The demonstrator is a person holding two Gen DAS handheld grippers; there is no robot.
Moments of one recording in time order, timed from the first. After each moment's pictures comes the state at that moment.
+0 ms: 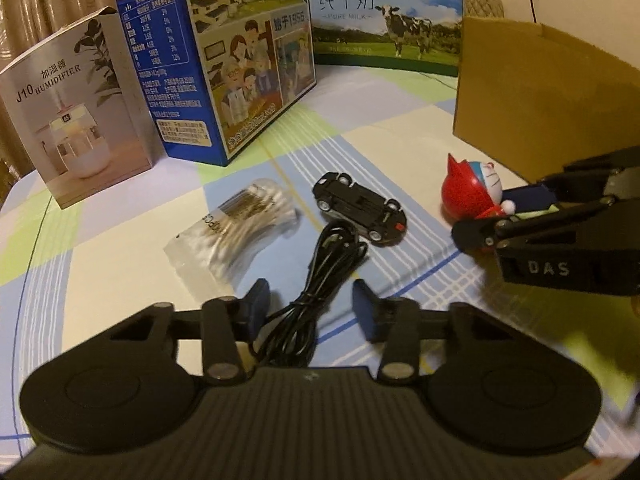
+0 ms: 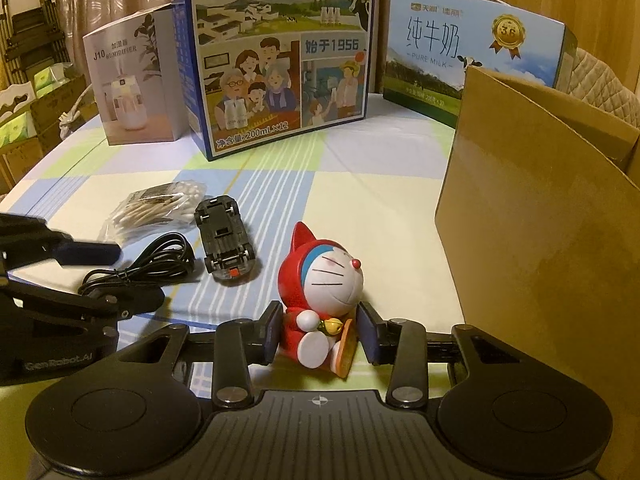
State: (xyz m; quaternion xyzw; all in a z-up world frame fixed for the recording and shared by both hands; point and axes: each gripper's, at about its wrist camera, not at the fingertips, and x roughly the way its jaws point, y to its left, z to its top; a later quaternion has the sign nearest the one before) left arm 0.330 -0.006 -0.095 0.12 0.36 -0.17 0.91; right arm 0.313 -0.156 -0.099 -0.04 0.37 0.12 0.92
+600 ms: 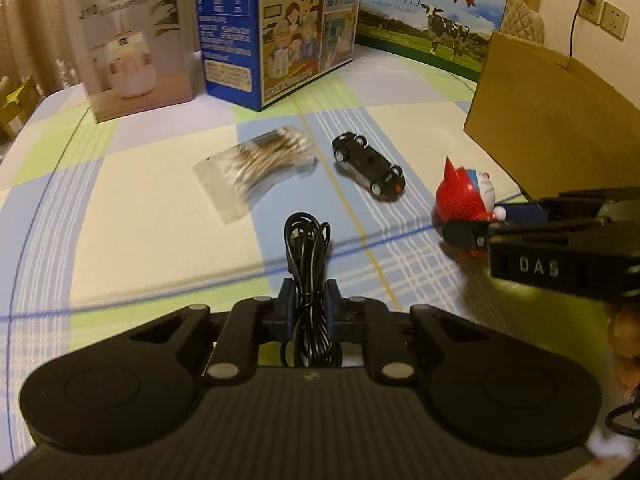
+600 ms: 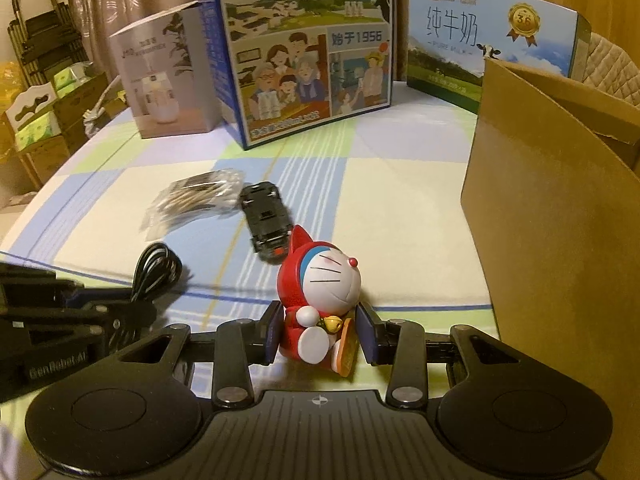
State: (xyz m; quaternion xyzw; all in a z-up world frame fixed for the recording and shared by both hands) left arm 0.287 0.014 -0.083 0.04 0.42 -0.12 0.90; right arm 0.294 -0.150 -0.089 -0.02 0.39 0.15 0.91
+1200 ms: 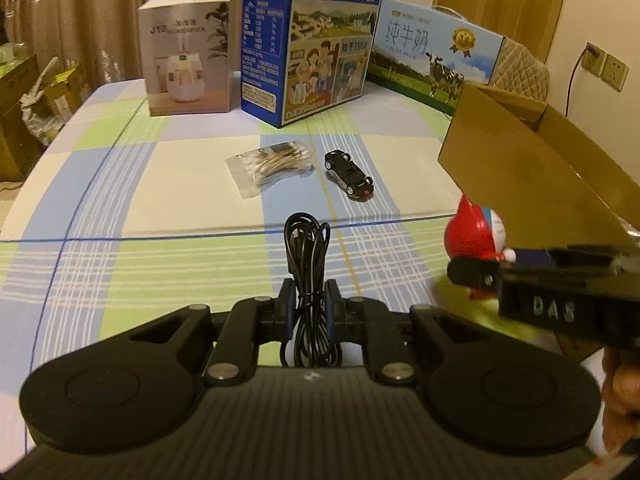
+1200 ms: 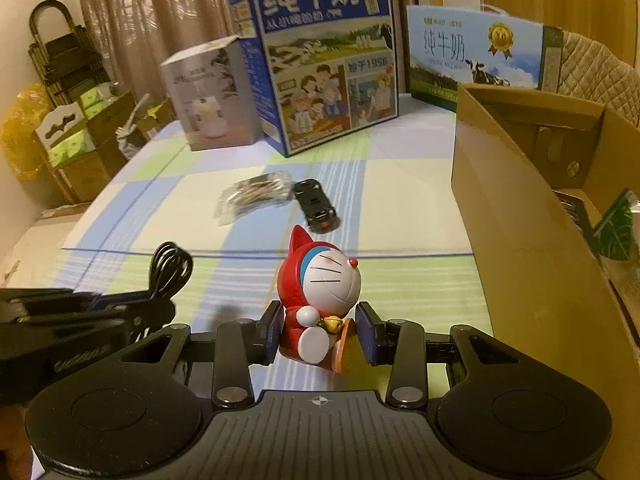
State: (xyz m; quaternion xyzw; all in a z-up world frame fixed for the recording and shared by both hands) left arm 0.195 0.013 -0.030 -0.02 0.39 -0.07 0.92; right arm 0.199 -0.160 -0.036 0.01 0.38 0.17 0.91
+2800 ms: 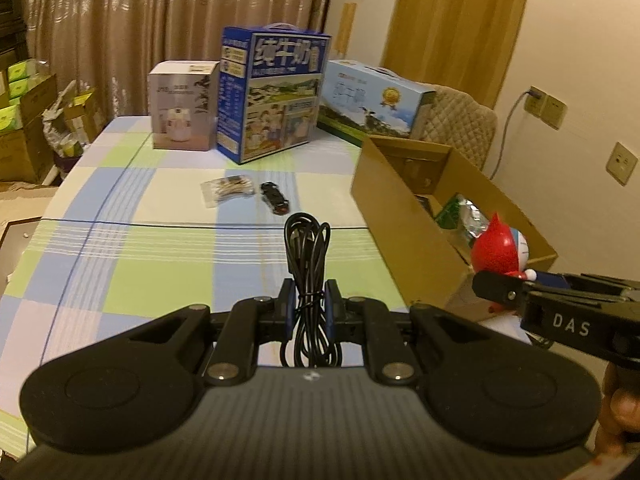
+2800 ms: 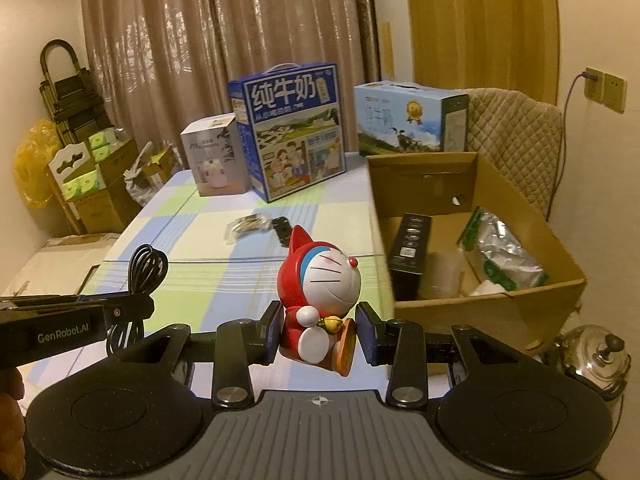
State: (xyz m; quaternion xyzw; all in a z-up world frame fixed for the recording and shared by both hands) left arm 0.025 -0.057 0.082 -0.06 0.34 -0.08 0.94; right arm 0.023 -0.249 0.080 0.02 0.32 0.14 0.94
